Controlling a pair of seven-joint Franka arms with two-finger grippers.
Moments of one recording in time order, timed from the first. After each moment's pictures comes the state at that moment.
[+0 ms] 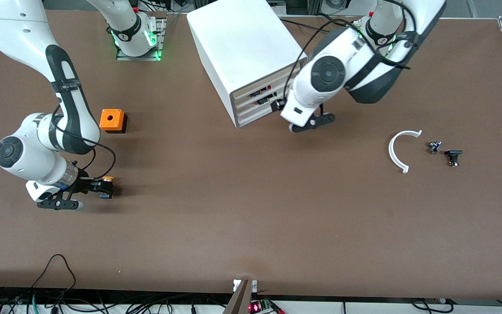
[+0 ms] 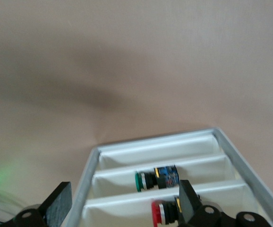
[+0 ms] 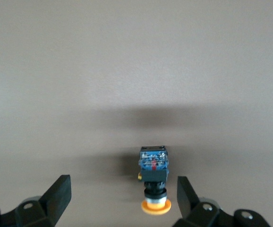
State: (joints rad) left arm 0.12 0.39 -0.82 -1.70 0.00 1.78 -1.03; right arm 0.08 0.55 -0.09 -1.68 0.14 2.29 -0.05
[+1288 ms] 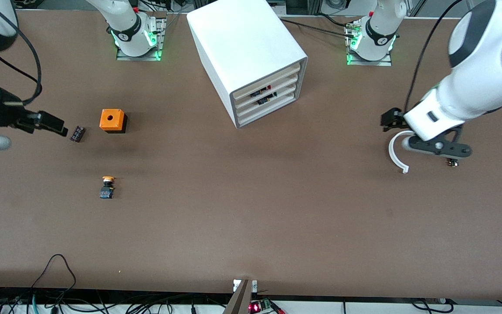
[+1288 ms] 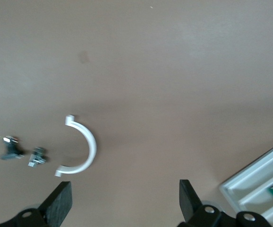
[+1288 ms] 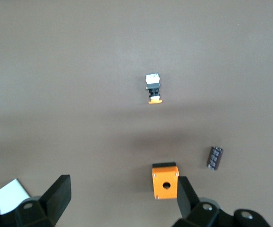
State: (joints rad) left arm 0.17 0.20 -0.40 -1.49 0.08 1.57 -0.04; right arm 0.09 0.10 -0.09 -1.58 0.07 1.66 0.11
